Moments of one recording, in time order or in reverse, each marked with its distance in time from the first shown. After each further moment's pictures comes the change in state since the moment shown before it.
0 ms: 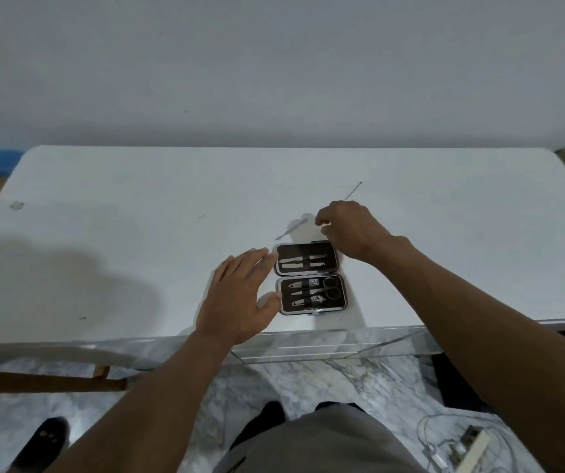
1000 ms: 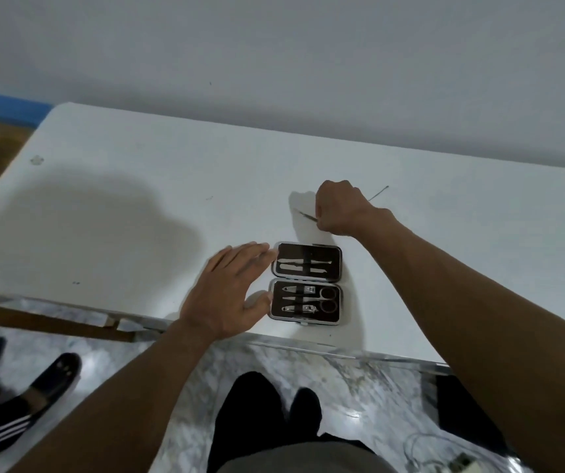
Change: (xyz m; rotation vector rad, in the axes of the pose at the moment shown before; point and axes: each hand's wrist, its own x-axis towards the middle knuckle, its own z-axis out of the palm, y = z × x) left_hand 0.003 0.004 -0.001 0.012 -0.023 -0.028; right_hand 0.070 -0.006 0.002 -0.026 -0.190 -0.020
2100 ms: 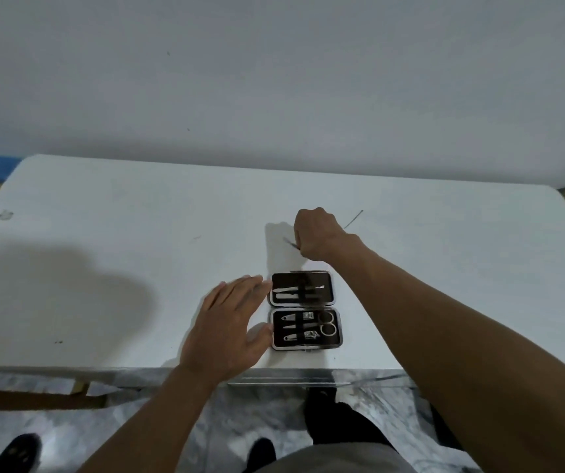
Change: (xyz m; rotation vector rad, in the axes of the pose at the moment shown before) left_hand -0.003 -0.005 0.003 -0.026 0.008 0.010; right_hand -0.007 -0.030 -0.003 -0.002 0.064 0.121
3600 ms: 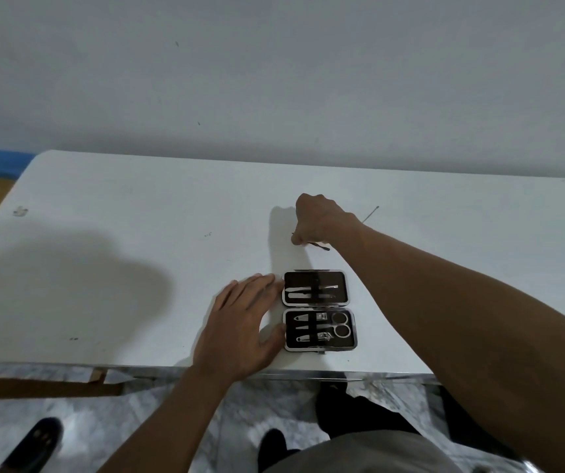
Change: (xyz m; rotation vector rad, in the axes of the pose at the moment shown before) left_hand 0.001 0.003 -0.001 -0.080 0.051 0.009; right_hand 0.023 -0.010 -0.011 0.085 -0.090 0.044
